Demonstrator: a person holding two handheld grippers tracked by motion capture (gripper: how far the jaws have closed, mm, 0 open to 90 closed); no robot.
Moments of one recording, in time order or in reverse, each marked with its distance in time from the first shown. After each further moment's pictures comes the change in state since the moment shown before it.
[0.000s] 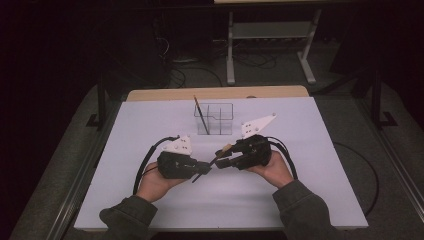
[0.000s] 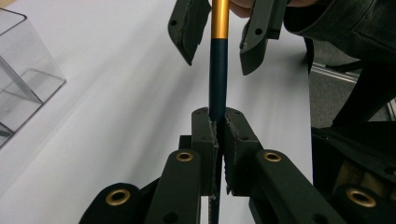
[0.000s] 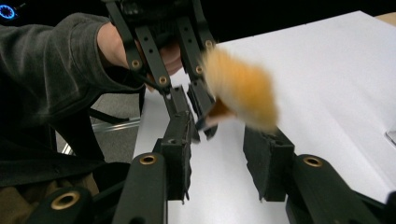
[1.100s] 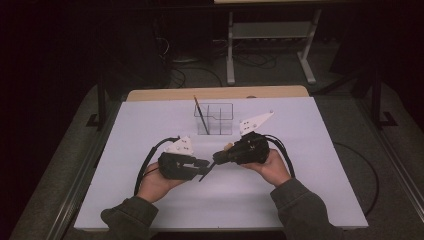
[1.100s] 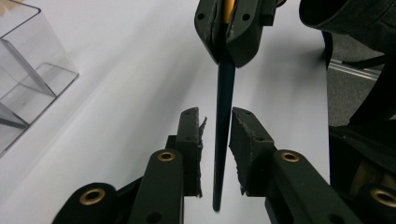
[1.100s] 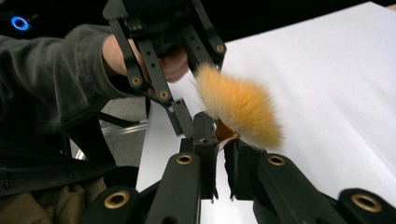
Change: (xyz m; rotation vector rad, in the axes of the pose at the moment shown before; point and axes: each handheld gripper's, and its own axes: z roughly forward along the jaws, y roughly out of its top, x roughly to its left) left arm 0.001 -0.004 0.001 0.013 0.055 -0.001; right arm -0.006 0.003 0.002 0.007 0.032 0.050
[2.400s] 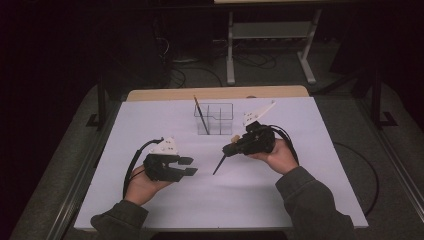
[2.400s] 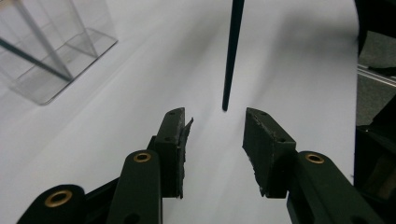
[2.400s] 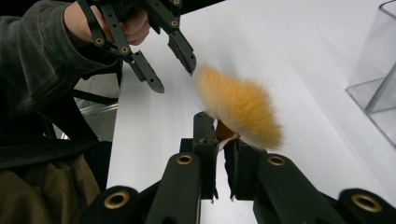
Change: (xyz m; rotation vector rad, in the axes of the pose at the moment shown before) left arm 0.011 -0.029 -0.023 0.008 0.090 -0.080; right arm -0.024 0.006 -0.018 0.132 -0.077 0.052
